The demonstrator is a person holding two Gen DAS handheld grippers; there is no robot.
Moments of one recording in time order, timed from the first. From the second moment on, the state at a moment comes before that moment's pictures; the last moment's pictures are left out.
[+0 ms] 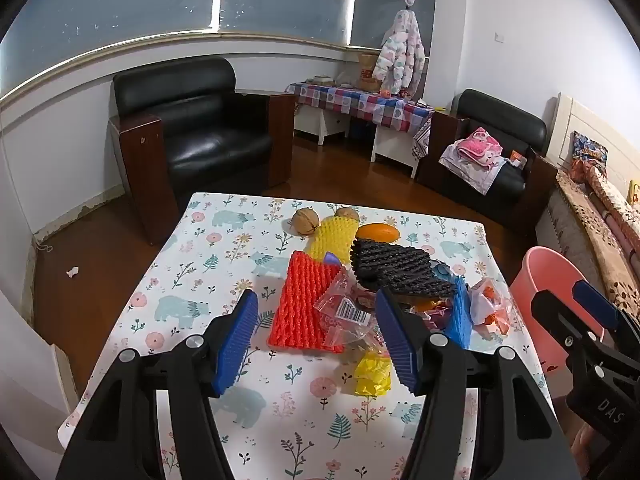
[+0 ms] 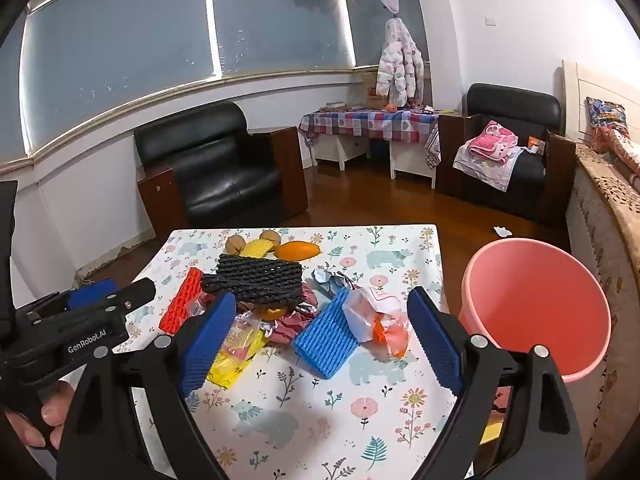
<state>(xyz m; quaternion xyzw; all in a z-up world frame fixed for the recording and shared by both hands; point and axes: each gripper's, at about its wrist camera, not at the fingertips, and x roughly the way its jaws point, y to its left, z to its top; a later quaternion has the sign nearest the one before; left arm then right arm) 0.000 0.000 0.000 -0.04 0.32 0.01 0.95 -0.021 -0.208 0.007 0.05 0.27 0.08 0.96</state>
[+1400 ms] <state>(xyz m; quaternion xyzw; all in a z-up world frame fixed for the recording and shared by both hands) 0.000 0.003 -0.002 -0.04 0.32 0.02 0.95 -0.019 -0.212 0.005 0.06 0.27 0.08 0.96</state>
